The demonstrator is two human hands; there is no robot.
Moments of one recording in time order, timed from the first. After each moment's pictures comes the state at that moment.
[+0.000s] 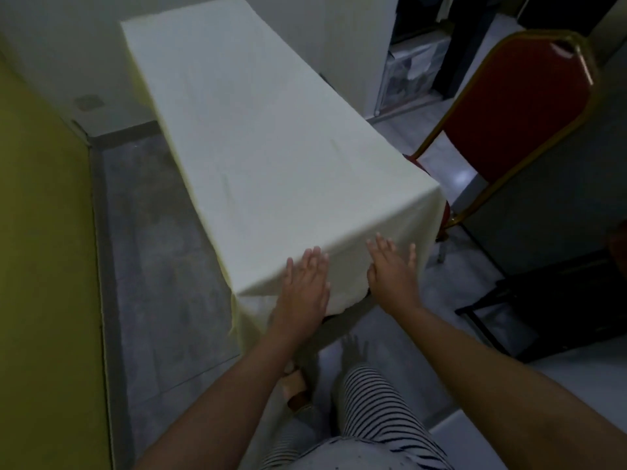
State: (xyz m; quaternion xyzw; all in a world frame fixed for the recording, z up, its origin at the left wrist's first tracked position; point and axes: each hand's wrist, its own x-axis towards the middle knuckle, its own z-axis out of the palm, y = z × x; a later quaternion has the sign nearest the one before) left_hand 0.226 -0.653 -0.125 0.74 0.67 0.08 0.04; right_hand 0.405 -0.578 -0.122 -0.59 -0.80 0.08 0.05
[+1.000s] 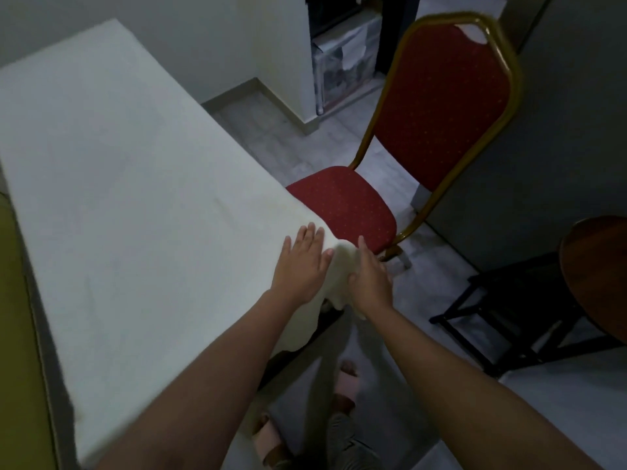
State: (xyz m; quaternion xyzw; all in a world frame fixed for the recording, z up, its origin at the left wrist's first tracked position) left_hand 0.397 -0.387 -0.107 0.75 0.63 0.02 0.20; right_hand 0.542 -0.401 -0.159 -0.72 -0.60 0.31 0.16
